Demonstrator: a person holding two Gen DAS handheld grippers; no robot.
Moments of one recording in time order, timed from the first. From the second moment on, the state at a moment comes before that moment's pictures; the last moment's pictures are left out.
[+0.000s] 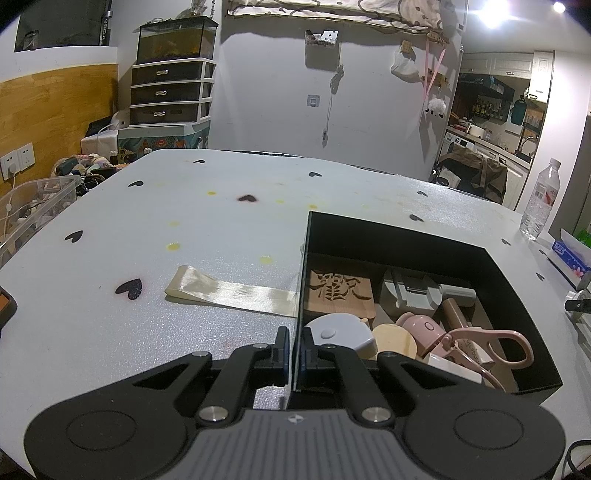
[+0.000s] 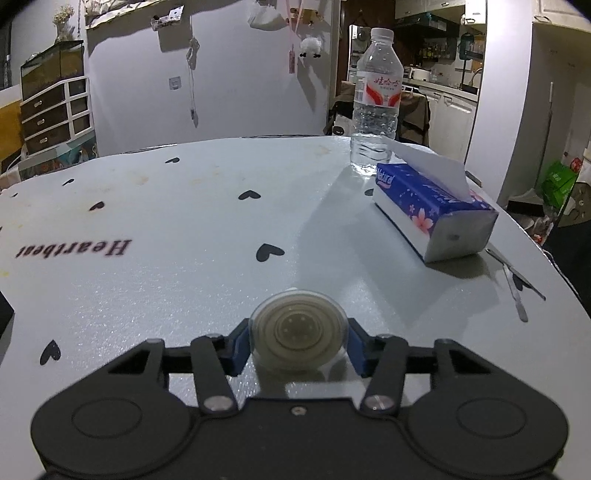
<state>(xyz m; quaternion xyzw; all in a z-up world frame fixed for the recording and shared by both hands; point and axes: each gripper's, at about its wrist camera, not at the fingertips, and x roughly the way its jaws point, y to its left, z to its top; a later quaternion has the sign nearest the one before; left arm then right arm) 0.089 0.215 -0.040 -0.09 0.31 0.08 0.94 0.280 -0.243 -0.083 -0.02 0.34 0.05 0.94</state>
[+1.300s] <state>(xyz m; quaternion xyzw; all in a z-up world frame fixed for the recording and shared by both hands) 0.088 0.216 -0.042 -0.09 0.31 0.08 0.94 0.225 0.028 -0.011 -0.08 0.30 0.52 0.80</state>
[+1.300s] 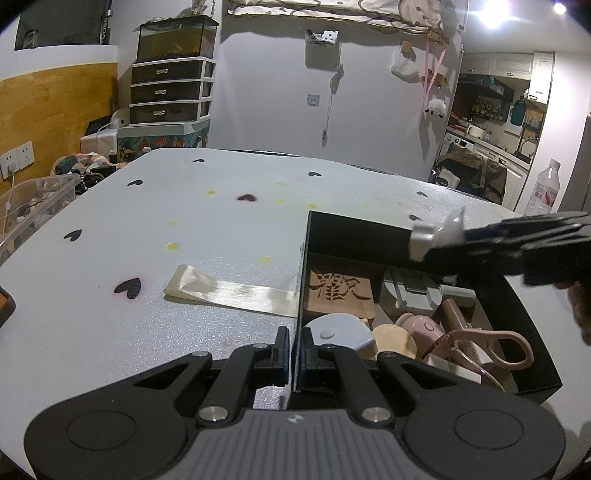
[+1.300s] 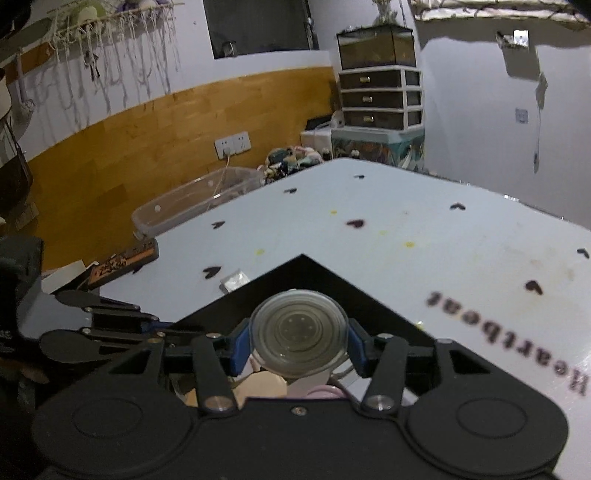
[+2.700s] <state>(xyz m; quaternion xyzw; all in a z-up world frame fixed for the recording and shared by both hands) 0.088 0.217 -0.043 -0.09 0.32 0.08 0.94 0.211 0.033 -0.016 -0.10 0.33 0.51 0.79</state>
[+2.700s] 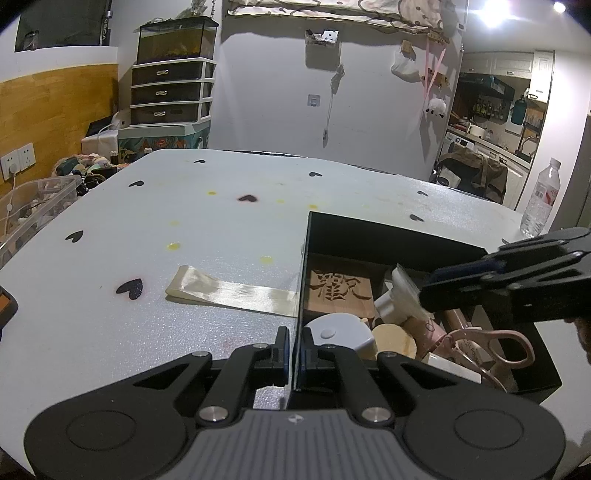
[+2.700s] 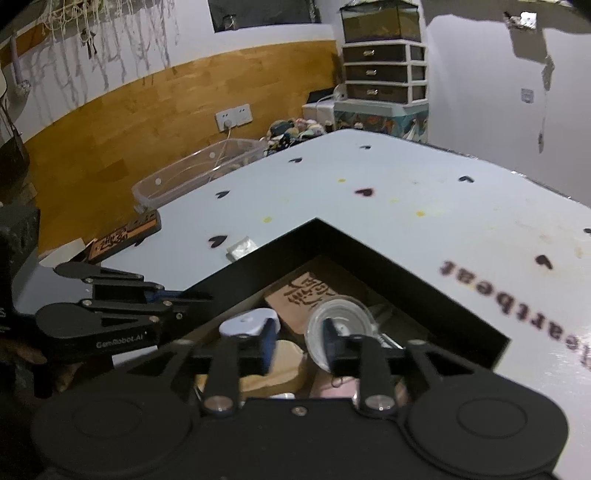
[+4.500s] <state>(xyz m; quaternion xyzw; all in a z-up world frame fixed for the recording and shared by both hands) -0.013 0.145 0.023 -0.05 0.17 0.05 0.98 0.054 -0.098 0.010 0.01 0.16 0.27 0.95</state>
